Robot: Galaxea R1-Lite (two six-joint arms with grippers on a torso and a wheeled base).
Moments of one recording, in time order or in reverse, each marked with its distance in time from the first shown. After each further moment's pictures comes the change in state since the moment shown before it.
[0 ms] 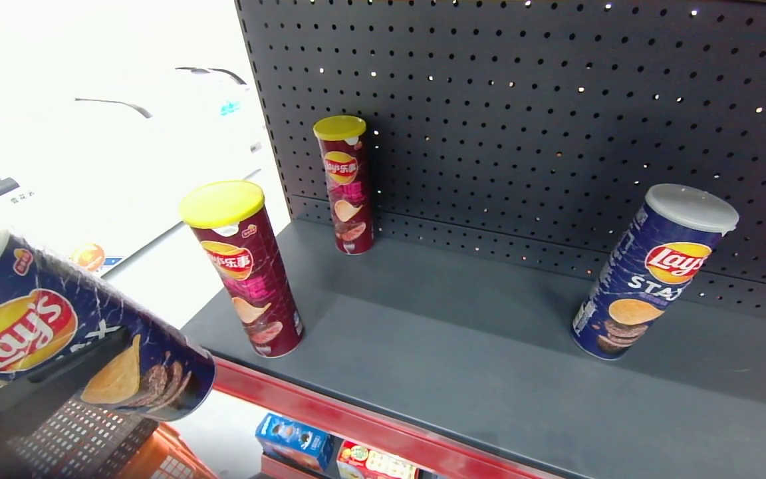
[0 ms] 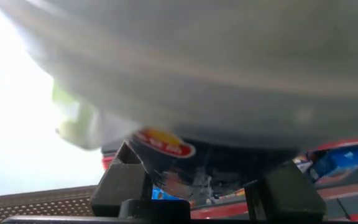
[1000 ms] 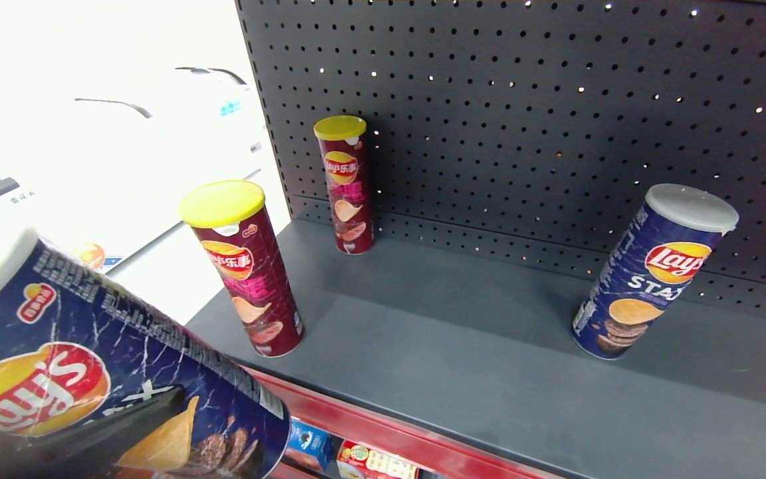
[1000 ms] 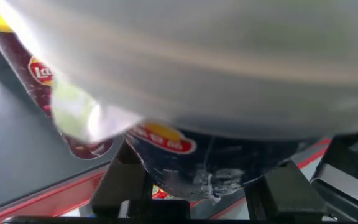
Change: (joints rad) left arm -0.347 0.019 -0.080 0.076 -0.013 -0.068; right arm 0.000 0.000 0.000 0.000 0.000 0.000
